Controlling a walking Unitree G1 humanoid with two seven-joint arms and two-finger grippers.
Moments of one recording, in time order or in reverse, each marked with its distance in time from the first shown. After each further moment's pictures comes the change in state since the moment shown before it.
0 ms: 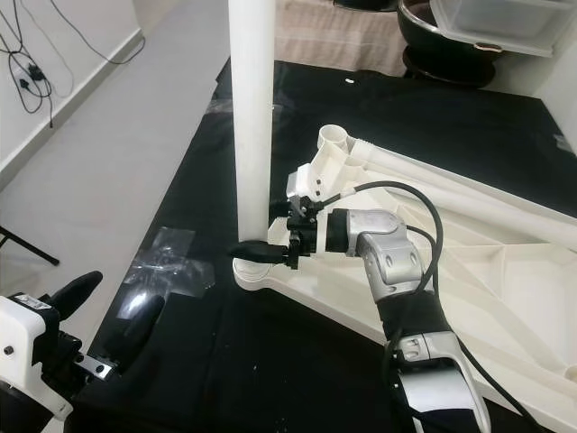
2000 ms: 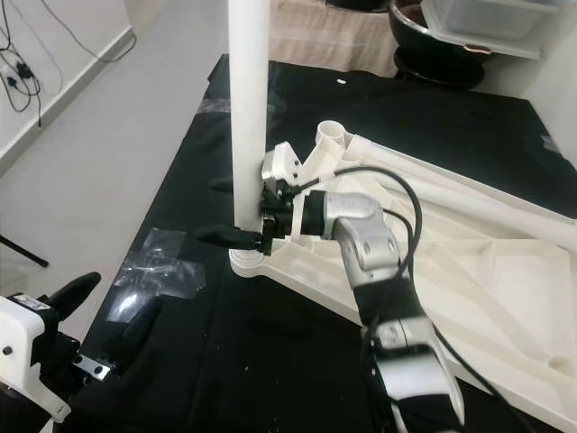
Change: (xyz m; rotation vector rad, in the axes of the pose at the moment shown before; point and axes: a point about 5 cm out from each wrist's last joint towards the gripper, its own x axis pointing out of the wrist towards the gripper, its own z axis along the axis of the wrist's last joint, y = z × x) left arm -0.002 0.000 0.000 -0.009 0.016 0.006; right arm 0.036 -0.008 0.034 -0.093 -0.087 0.068
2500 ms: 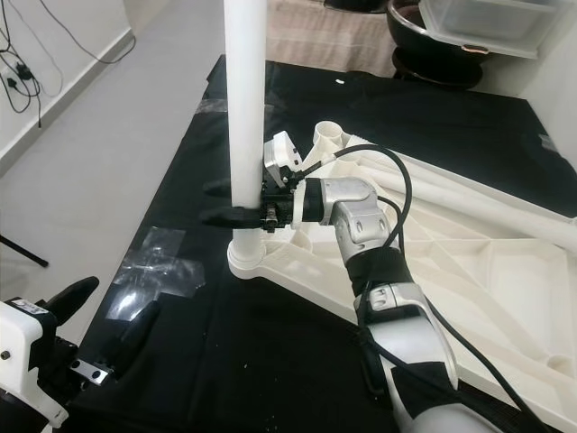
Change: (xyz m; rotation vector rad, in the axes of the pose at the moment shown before) left arm -0.002 0.001 0.000 0.003 0.005 0.009; right arm 0.001 -0.011 -0.002 -0.027 -0.021 0.055
